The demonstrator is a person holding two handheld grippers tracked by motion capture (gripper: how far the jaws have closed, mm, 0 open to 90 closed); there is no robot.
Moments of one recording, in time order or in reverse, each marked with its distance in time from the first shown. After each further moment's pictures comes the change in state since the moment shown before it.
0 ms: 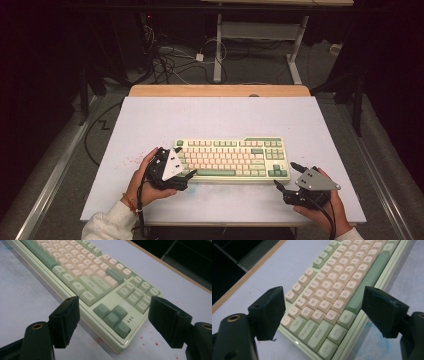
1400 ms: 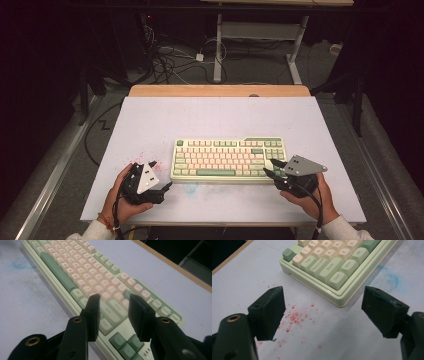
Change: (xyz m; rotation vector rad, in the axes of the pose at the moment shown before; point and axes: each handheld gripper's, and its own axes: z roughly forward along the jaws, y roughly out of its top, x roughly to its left) left arm 0.001 -0.061 -0.031 0.104 0.039 -0.081; right arm 0.001 0.043 0.019 0.017 0.140 -0.008
